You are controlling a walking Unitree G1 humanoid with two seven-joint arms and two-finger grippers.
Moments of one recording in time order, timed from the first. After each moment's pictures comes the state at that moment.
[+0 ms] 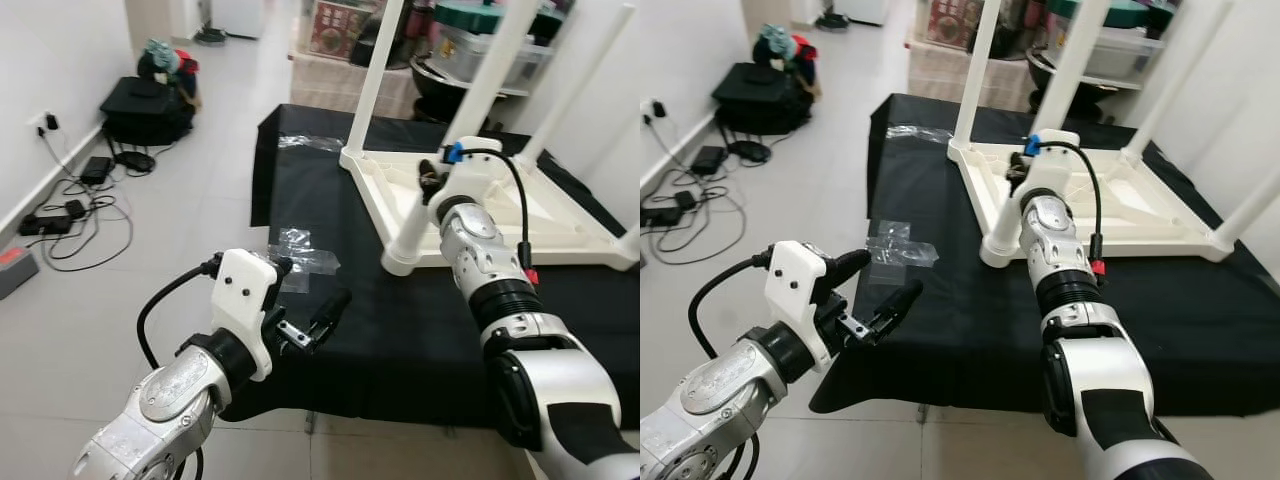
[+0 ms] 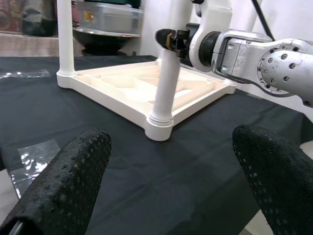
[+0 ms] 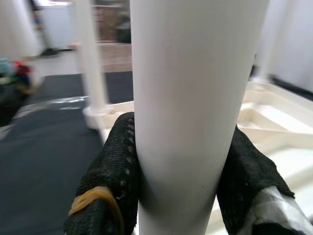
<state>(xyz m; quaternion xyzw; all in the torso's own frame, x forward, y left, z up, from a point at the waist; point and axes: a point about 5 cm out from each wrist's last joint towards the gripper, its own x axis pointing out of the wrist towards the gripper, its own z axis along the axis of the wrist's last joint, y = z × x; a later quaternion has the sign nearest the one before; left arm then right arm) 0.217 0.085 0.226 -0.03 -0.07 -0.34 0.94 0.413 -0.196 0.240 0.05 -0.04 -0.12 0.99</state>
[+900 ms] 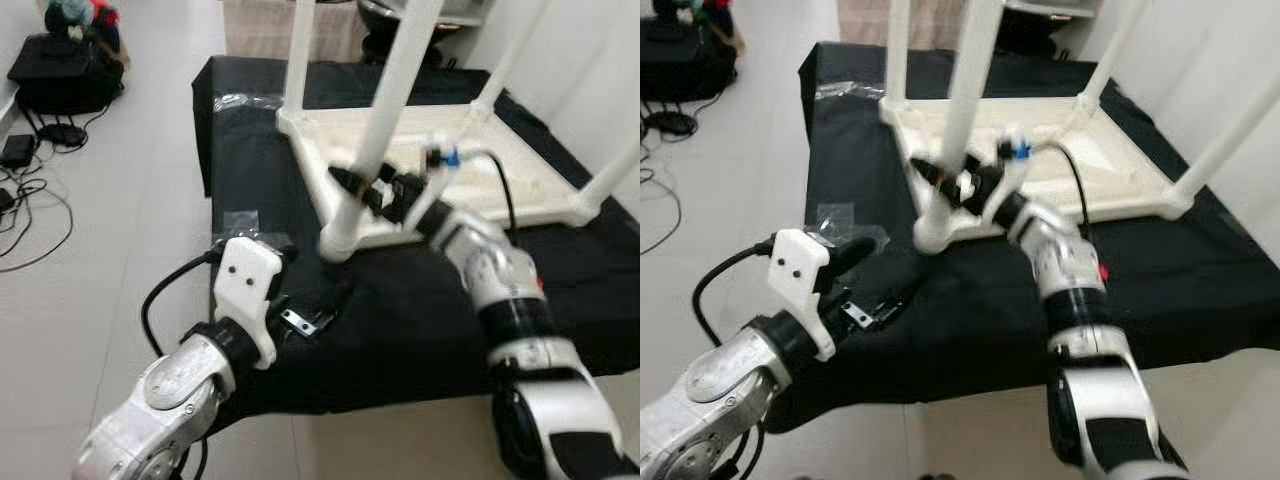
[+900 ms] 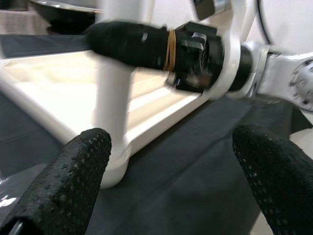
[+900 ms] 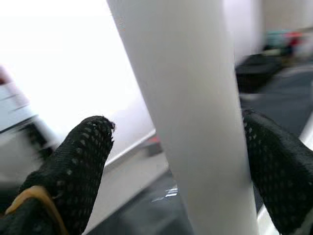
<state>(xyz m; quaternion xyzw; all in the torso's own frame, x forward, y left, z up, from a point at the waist) 0.219 0.086 0.229 -0.02 -0.08 -0.34 0.94 0.365 -0.116 0.242 0.11 -0.06 0.54 0.83</state>
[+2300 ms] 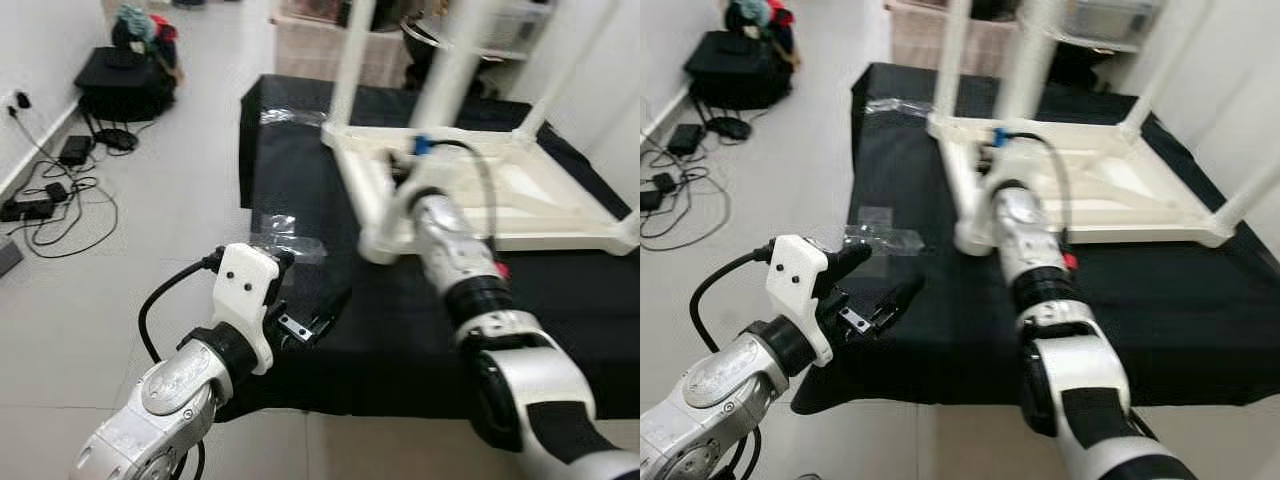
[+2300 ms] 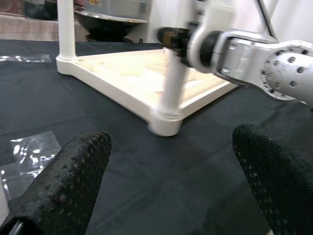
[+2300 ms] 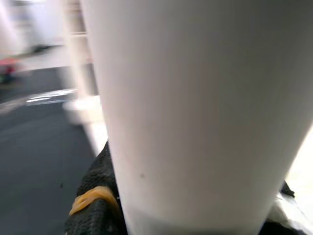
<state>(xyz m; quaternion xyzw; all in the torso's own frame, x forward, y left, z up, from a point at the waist) 0.217 0.087 0.224 -0.02 -0.07 -0.33 0.94 0.410 -0.187 0.236 0.07 -0.05 -0.15 0.99</state>
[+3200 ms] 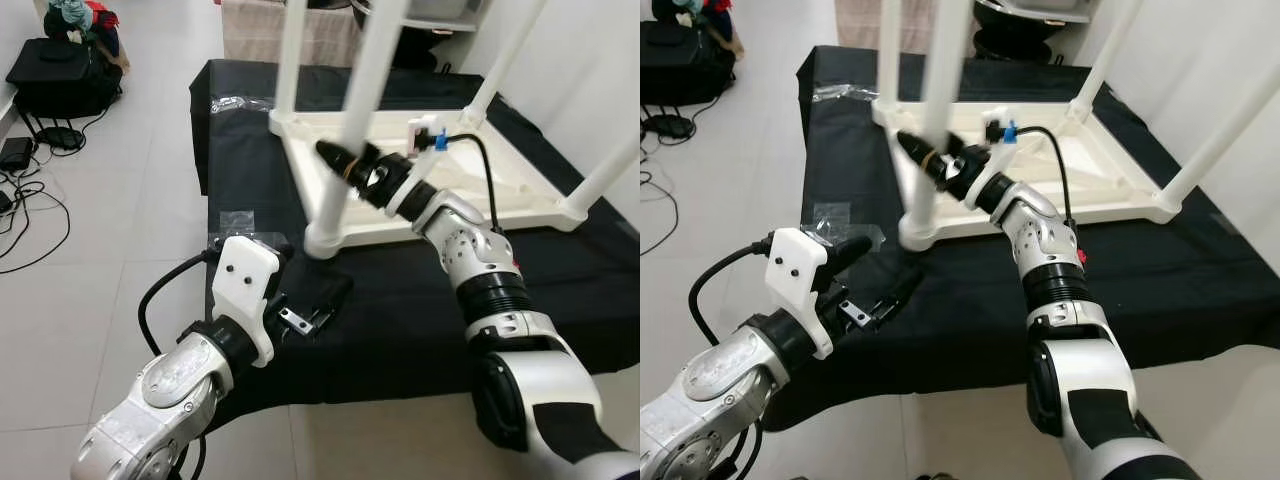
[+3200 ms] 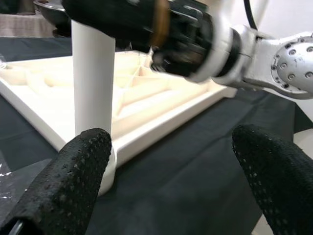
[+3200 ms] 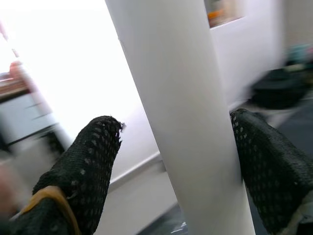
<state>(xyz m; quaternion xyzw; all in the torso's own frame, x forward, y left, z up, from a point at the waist) 0.219 0.086 0.228 -0.02 -0.08 -0.33 0.94 0.376 -0.114 0.255 0.14 -0.08 0.56 0.81</state>
